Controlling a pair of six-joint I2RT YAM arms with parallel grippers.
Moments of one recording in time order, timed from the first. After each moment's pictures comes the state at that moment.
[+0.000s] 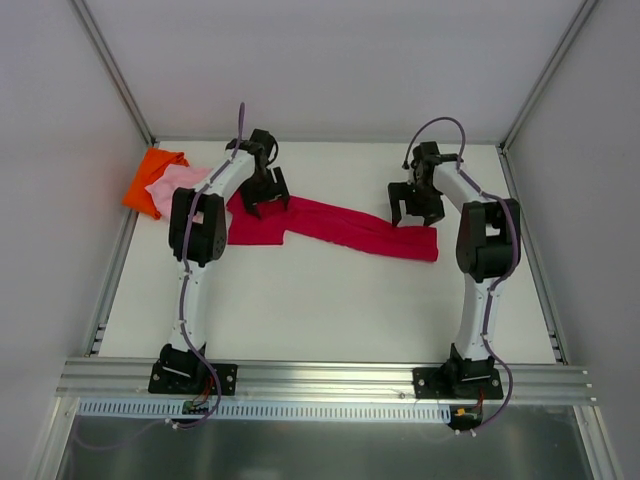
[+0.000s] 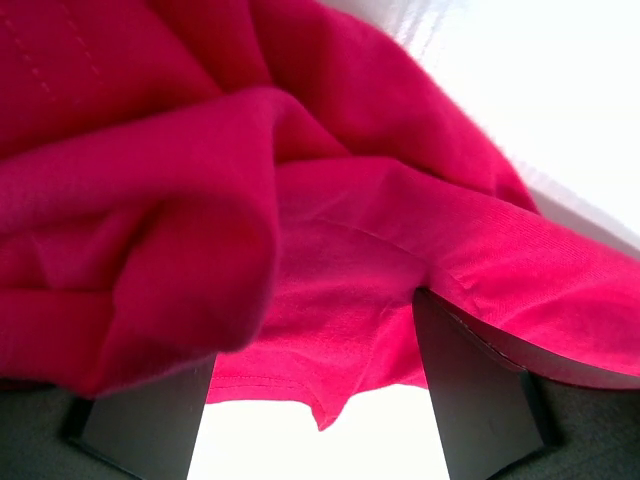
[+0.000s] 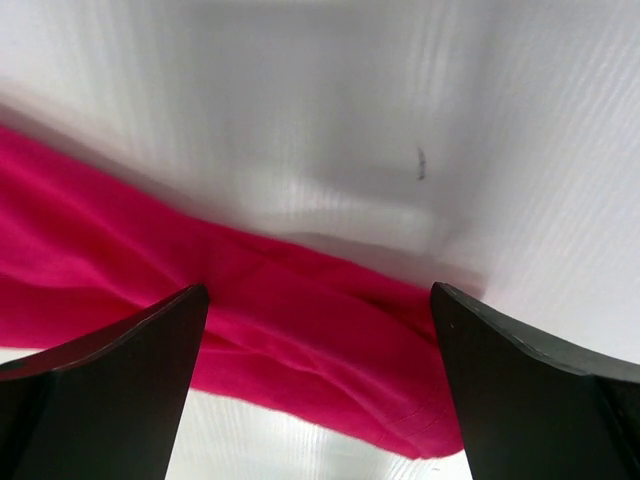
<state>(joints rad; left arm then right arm) -0.26 2.37 2.05 -1.03 0.04 -0.58 0.16 2.14 1.71 -0.91 -0.08 0.05</state>
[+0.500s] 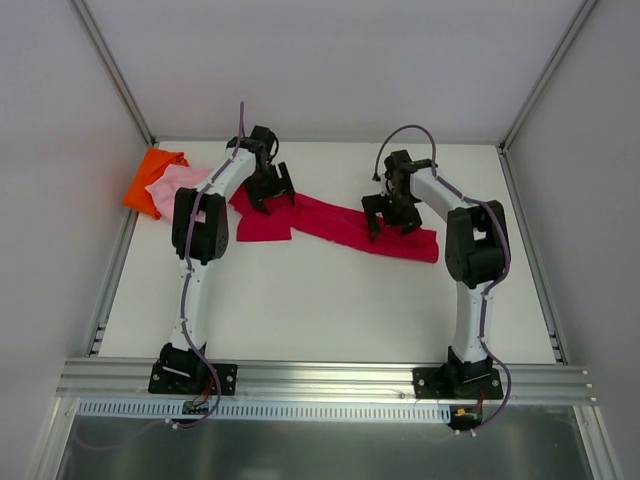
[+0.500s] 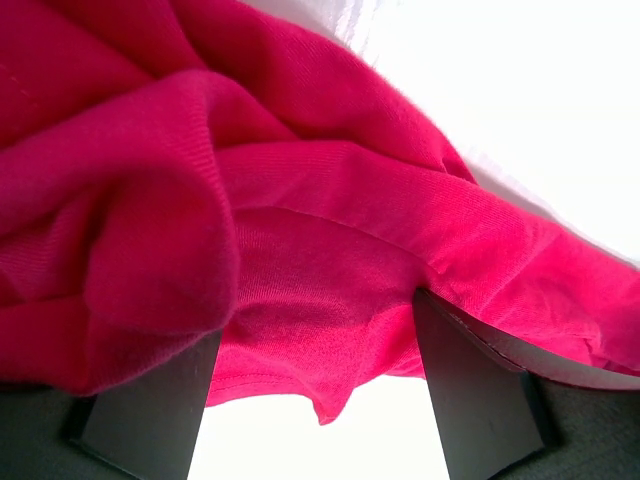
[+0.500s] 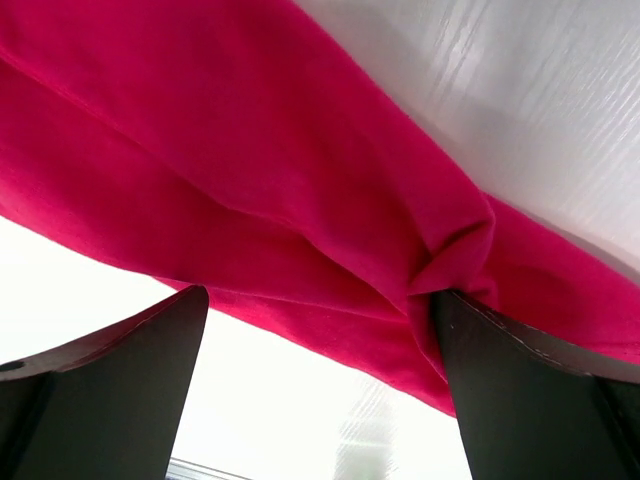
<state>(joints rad) -0.26 2.42 2.13 -1.01 0.16 -0.59 0.31 2.11 1.67 -0.96 -0.14 0.03</state>
